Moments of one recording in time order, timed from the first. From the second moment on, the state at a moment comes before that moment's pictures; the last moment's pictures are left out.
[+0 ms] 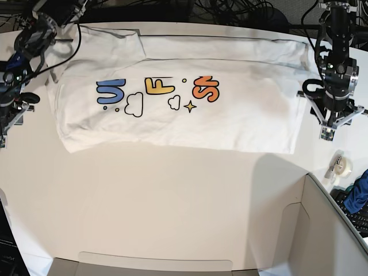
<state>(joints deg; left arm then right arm) 11.1 -30.1 -12.0 113.2 -4.2 -9.4 60.9 6.7 8.9 35.0 114.7 -23.6 30.9 -60.9</state>
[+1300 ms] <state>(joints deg) -21.3 -27.9 -32.8 45.2 -48.5 -18.6 63.5 23.5 15.8 40.5 67.5 6.8 30.9 -61.3</state>
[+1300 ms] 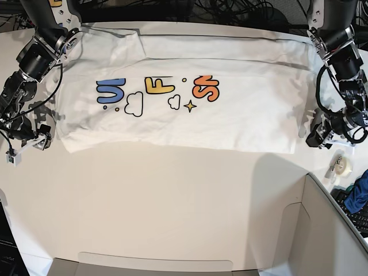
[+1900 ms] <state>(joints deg) -22.7 -24.7 -28.7 45.2 -48.4 -18.5 60.6 21.2 13.2 40.4 73.9 6.7 30.9 -61.8</state>
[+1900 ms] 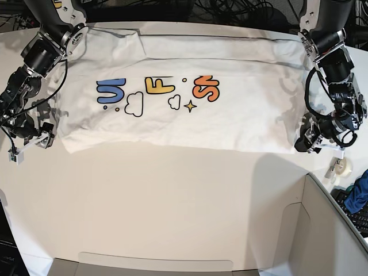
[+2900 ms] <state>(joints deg) -24.6 -23.3 -15.8 45.4 -49.9 -18.8 56.1 19.9 13.0 40.2 75.8 6.5 30.9 -61.6</state>
